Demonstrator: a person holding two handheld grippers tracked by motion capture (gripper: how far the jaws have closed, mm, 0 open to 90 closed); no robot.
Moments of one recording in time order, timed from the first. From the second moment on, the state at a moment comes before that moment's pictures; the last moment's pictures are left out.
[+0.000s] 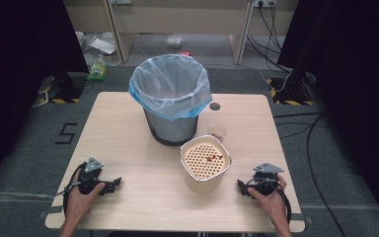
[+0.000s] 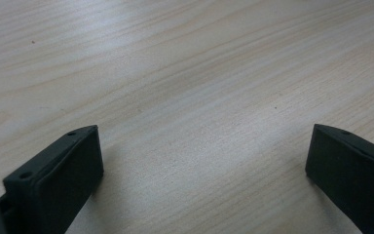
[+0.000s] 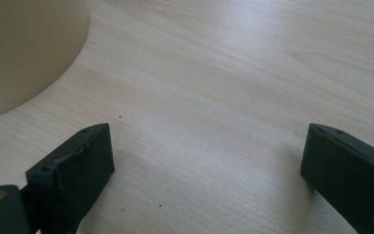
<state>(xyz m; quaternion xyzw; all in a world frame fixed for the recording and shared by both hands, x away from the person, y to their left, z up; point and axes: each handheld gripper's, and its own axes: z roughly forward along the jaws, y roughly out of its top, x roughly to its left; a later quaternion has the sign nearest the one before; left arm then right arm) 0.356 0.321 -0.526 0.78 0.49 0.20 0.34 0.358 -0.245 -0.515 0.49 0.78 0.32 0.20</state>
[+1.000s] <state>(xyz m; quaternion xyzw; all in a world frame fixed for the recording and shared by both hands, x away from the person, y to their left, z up) 0.356 0.321 -0.526 0.78 0.49 0.20 0.34 0.426 -0.235 -0.432 0.49 0.76 0.38 0.21</state>
